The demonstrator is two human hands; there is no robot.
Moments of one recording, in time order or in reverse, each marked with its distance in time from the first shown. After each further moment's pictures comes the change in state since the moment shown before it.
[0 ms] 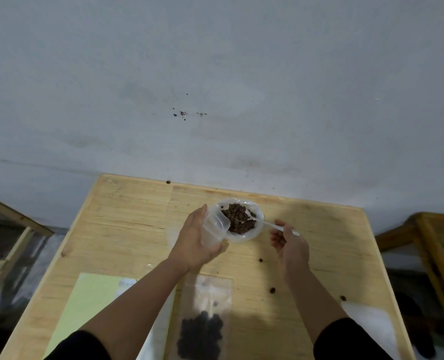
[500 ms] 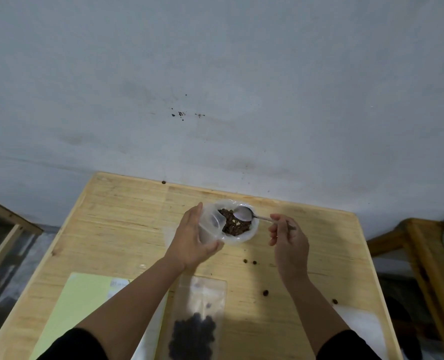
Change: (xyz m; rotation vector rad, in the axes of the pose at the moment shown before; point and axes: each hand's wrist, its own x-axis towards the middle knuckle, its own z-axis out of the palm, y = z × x) left_hand 0.008 0.000 0.003 -0.037 0.023 -0.003; right_hand -0.015 -0.015 0.002 -0.475 -0.049 -0.512
